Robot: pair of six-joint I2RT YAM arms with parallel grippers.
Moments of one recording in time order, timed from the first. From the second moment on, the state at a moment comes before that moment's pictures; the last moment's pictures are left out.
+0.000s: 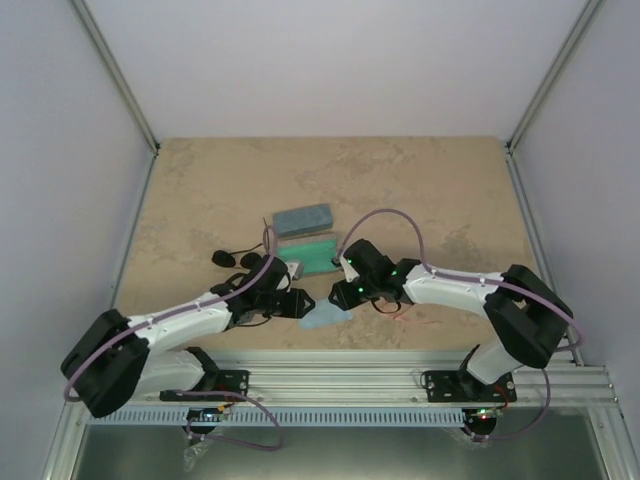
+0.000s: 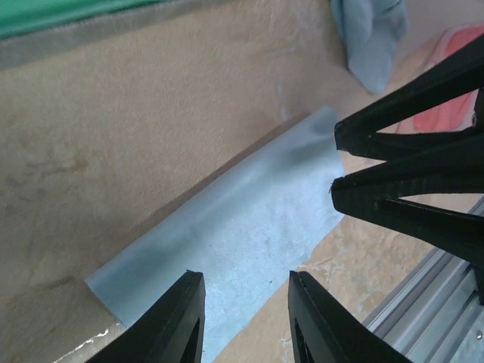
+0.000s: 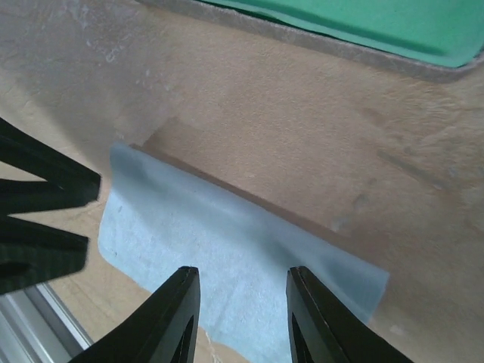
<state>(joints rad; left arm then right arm) -0.75 1.16 0.44 -0.13 0.29 -0.63 0.88 1.54 0.80 -0.25 -0.22 0.43</state>
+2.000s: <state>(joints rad) -0.77 1.26 0.49 -0.33 0.11 -0.83 1.03 1.70 0.93 -0.45 0.11 0.60</state>
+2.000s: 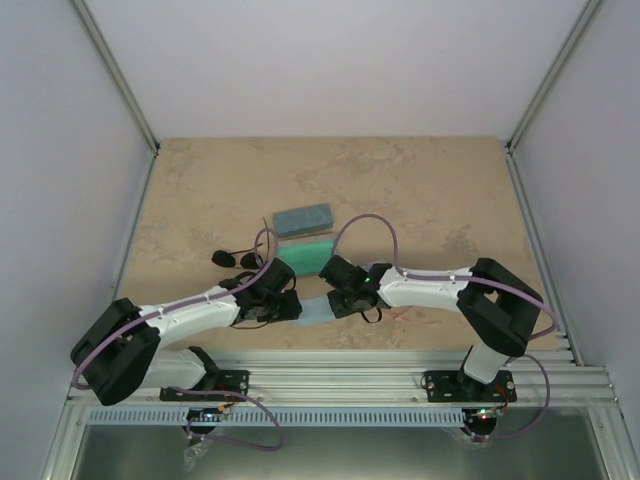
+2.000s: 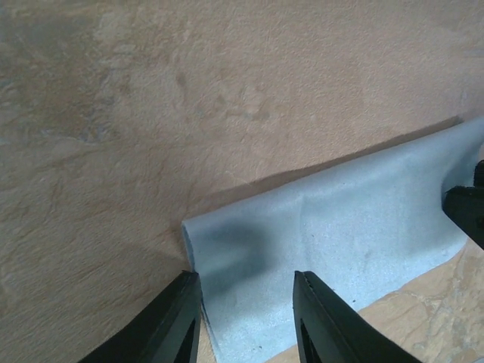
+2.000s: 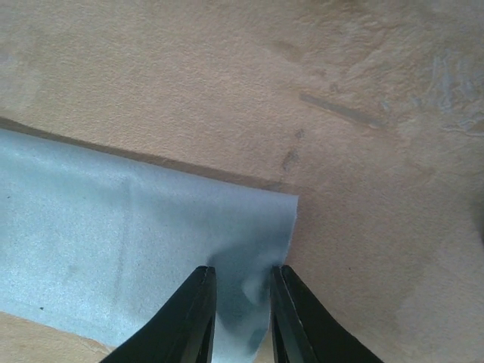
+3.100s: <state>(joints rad) -0.78 1.31 0.64 -0.41 -0.02 -0.80 1.01 1.69 0.96 -0.42 0.11 0.57</state>
